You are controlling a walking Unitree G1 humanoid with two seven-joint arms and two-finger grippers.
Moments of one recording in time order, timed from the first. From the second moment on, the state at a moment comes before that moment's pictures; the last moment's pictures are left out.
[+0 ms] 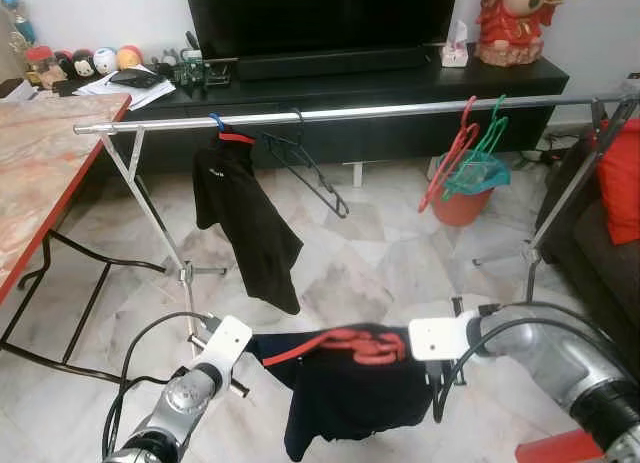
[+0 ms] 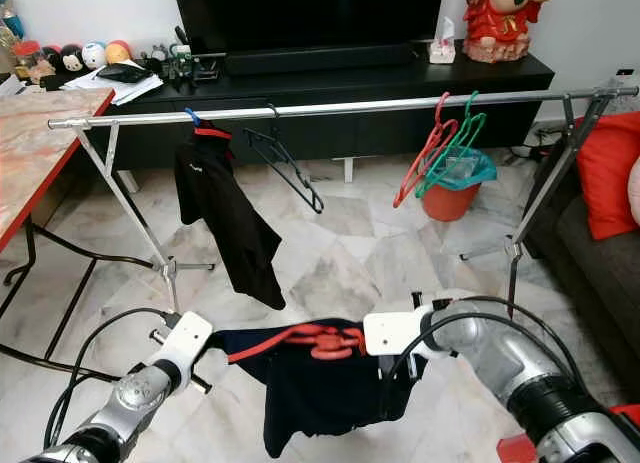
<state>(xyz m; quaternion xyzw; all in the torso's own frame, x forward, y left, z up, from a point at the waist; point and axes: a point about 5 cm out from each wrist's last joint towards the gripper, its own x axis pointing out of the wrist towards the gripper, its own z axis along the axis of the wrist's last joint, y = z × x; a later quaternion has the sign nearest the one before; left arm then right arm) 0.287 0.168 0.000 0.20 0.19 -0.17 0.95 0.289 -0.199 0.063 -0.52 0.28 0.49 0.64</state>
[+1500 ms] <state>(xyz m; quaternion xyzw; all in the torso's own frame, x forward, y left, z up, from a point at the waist) 0.300 0.093 0.073 0.11 0.13 -0.47 0.87 0.344 -0.125 0.050 -0.12 0.22 0.13 0.96</state>
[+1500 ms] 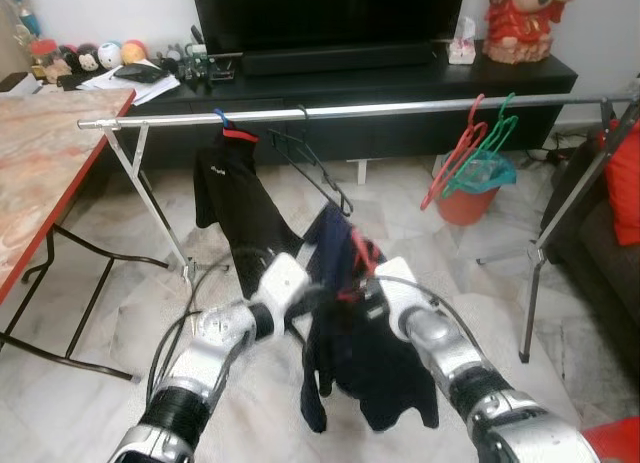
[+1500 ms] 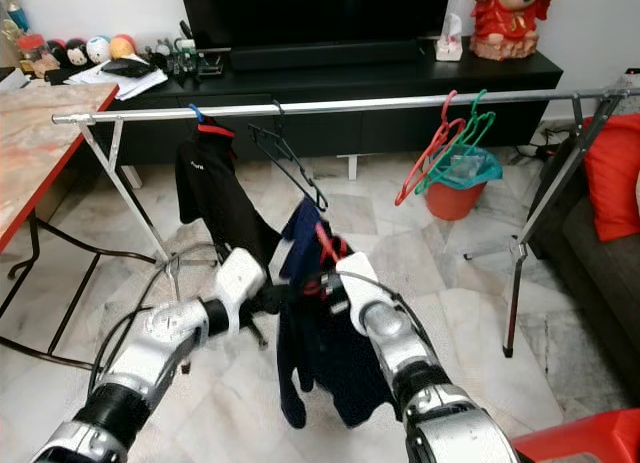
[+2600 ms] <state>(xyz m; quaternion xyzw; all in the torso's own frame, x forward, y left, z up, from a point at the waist) 0.312 0.143 0.076 0.14 0.12 -0.31 0.93 0.349 -0.138 0.071 -0.15 0.15 0.27 0.94</state>
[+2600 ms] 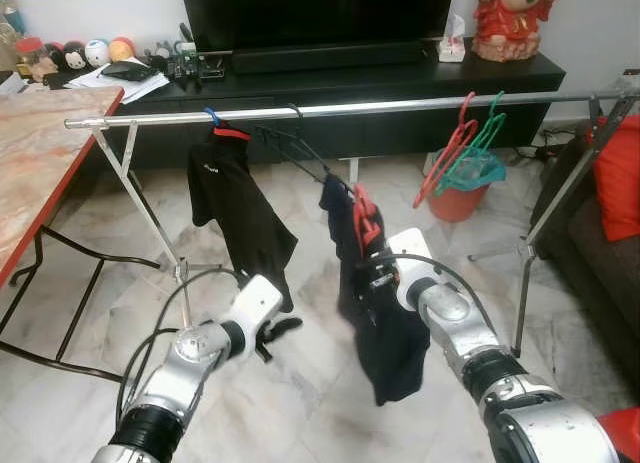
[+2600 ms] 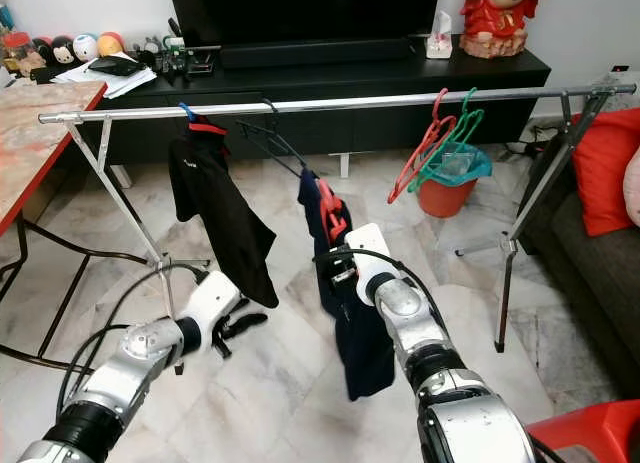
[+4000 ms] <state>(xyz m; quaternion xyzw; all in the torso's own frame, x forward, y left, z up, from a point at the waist) 0.280 0.159 0.086 0.20 0.11 -0.51 0.83 0.300 -0.164 0.051 -0.21 0.21 0.55 0.78</state>
